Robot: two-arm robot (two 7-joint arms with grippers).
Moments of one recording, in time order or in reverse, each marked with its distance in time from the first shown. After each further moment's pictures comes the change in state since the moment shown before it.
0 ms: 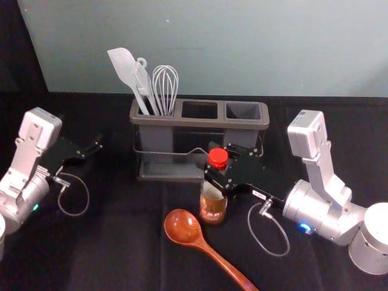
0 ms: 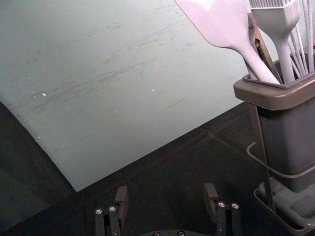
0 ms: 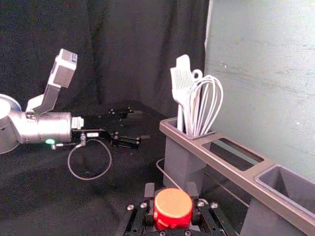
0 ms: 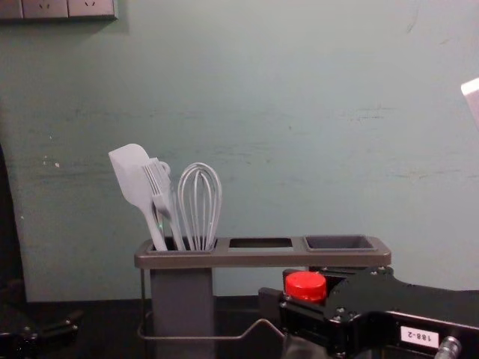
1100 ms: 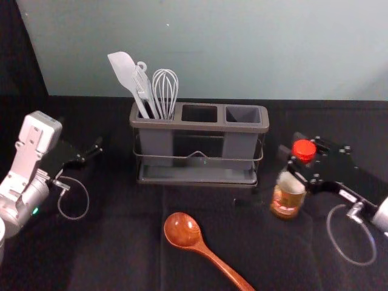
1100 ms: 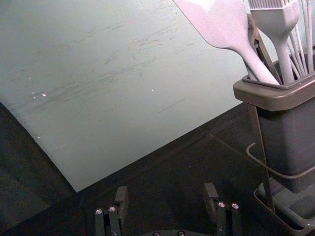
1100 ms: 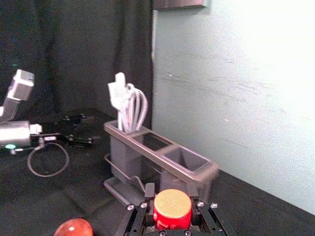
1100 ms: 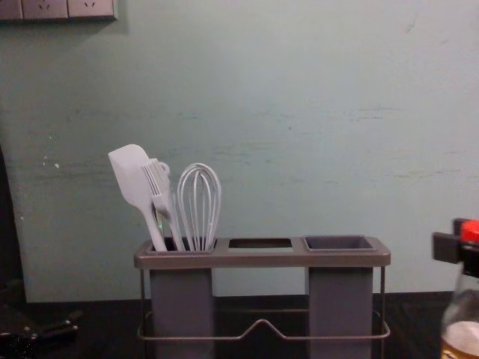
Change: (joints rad) left arm 0.000 0.000 0.000 0.000 0.000 0.000 0.000; right arm -0.264 0.173 0.299 -0.218 0.113 -0.010 -0.046
